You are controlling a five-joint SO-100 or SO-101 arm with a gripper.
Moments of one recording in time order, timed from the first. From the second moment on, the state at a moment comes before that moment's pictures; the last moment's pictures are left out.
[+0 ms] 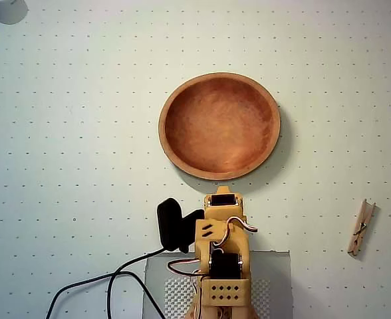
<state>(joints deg) -0.1 196.1 180.3 57.7 -1.2</state>
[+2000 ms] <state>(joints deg) 24.4 113.6 87.6 99.4 -70.4</state>
